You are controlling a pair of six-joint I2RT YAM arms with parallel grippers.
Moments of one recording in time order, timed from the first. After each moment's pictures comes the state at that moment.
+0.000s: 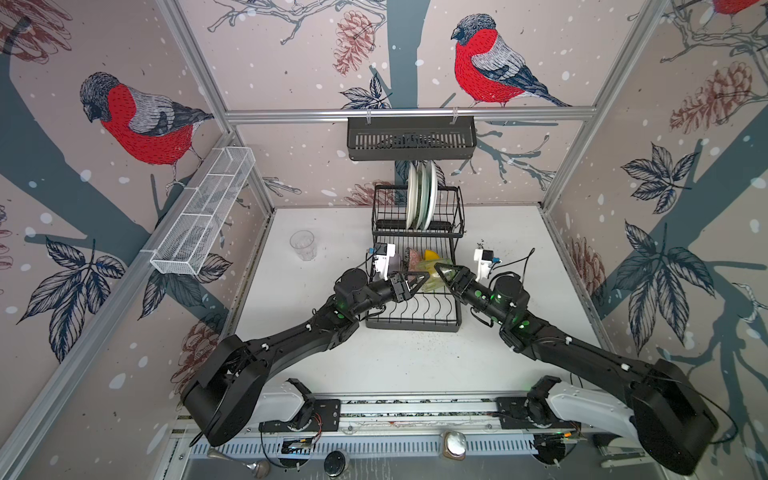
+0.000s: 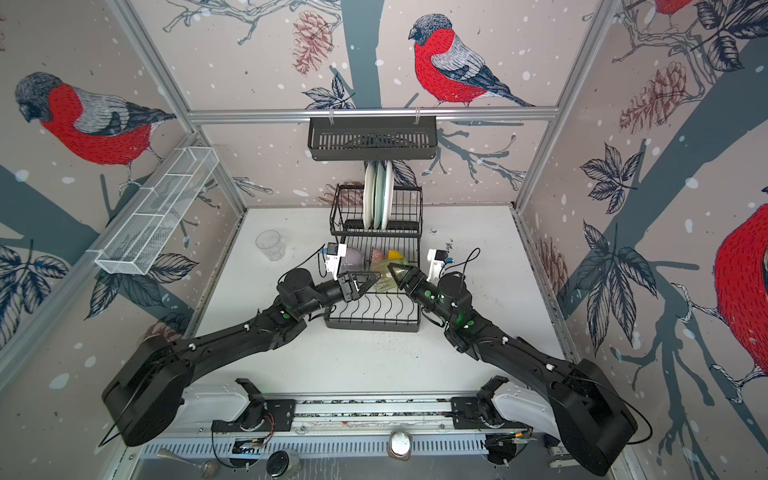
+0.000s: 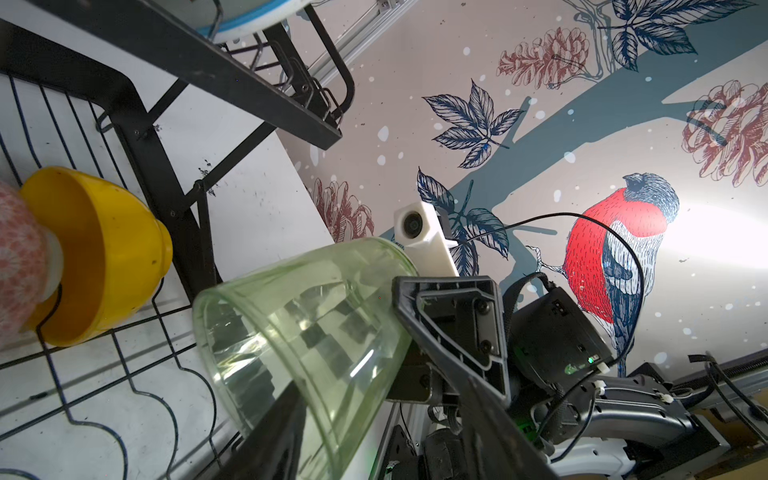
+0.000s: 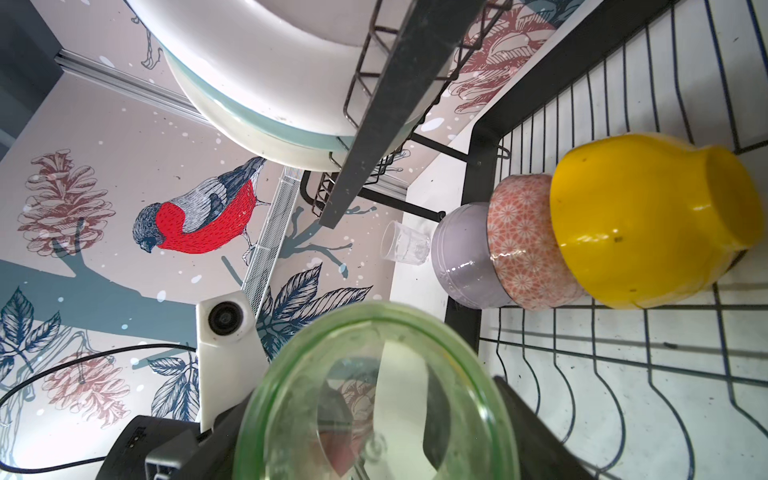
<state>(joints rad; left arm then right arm) -0.70 1.31 0.60 0.71 0.48 -0.95 0.65 1.11 0.46 0.59 -0.21 1.16</state>
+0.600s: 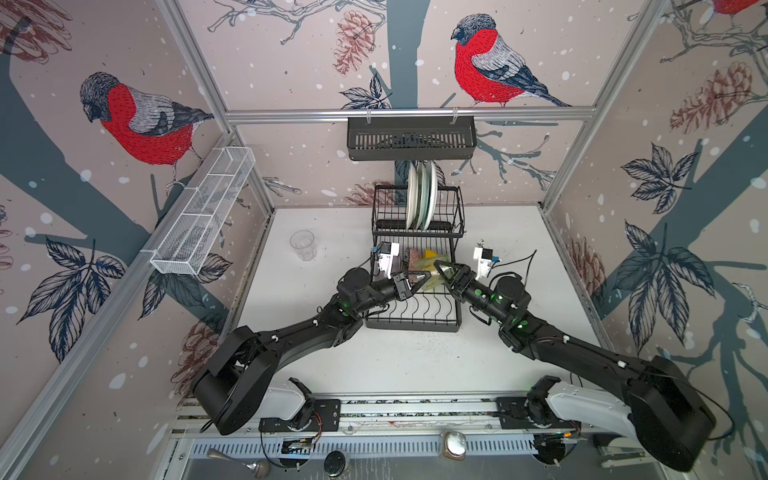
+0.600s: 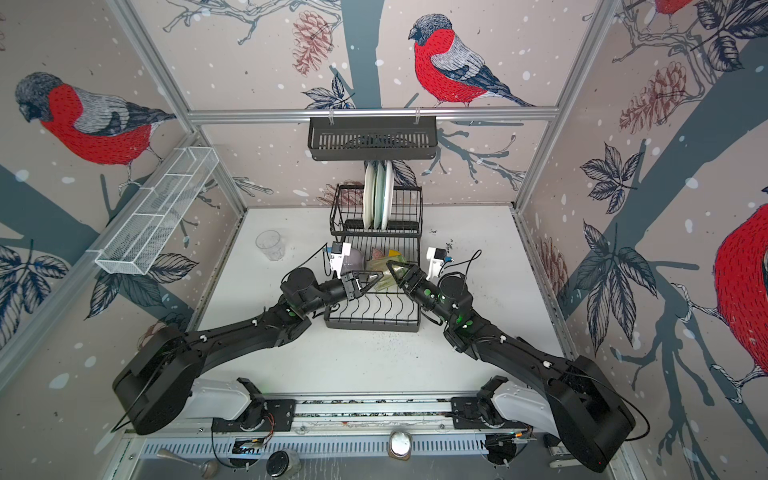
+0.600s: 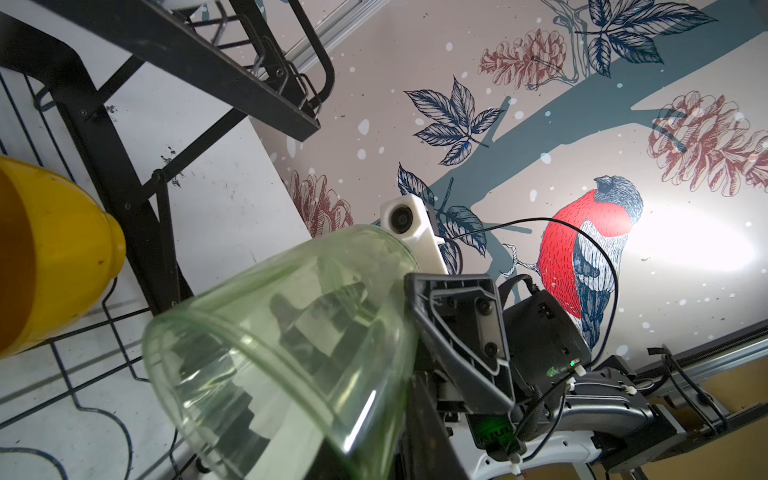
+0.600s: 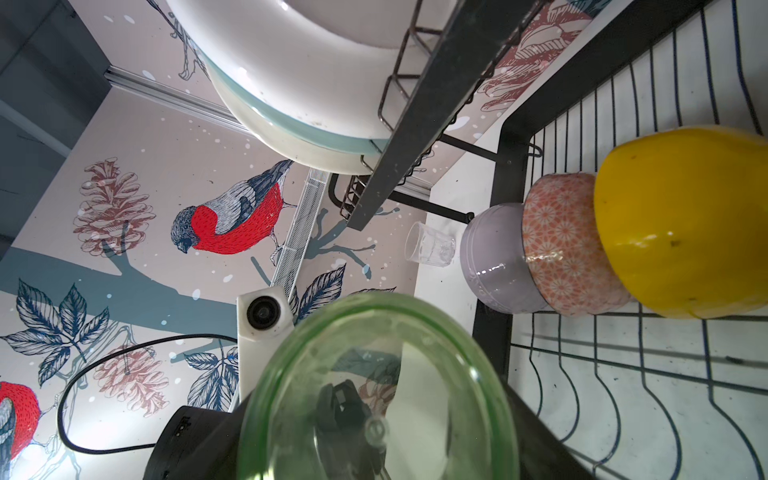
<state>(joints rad) -0.70 1.36 0.61 0.81 0.52 -1.01 0.66 1.13 0.46 0.67 -0.23 1.21</state>
